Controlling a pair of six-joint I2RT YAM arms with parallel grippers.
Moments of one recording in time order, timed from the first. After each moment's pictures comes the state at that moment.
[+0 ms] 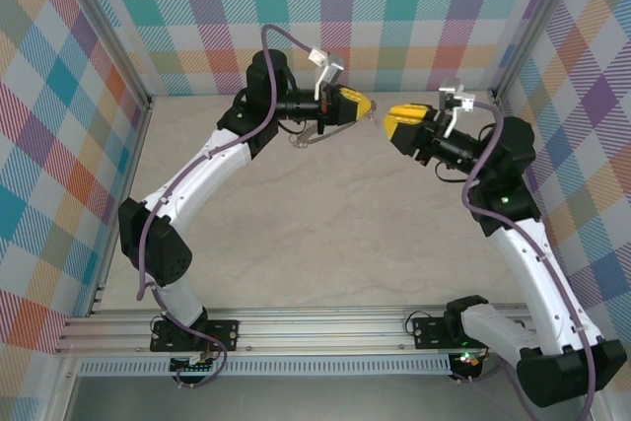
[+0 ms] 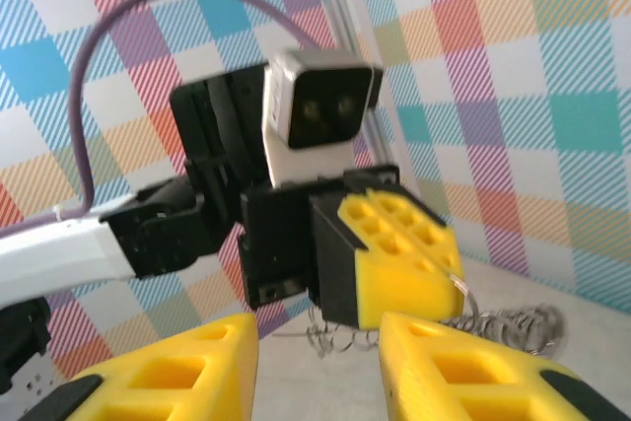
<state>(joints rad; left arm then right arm) -0.57 1.75 1.75 -0.05 0.96 -0.19 0.25 0.98 1.09 0.10 -0.79 0.45</state>
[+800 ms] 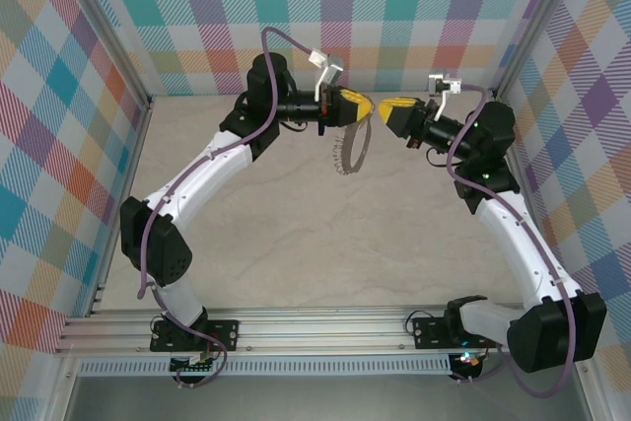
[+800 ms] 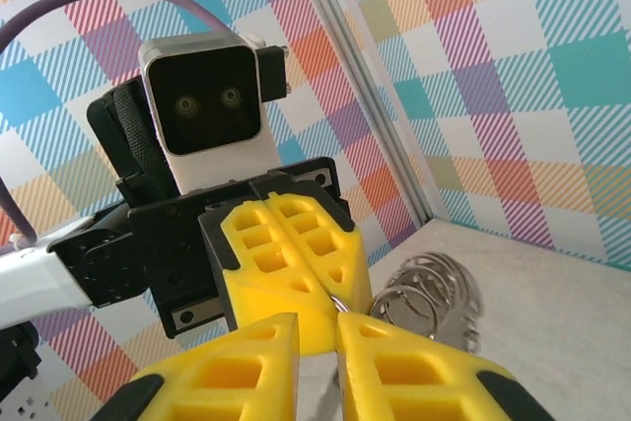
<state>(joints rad) -0.57 1.75 1.71 0.03 0.98 -0.25 0.20 1.16 1.07 0.30 -0.88 0.60</state>
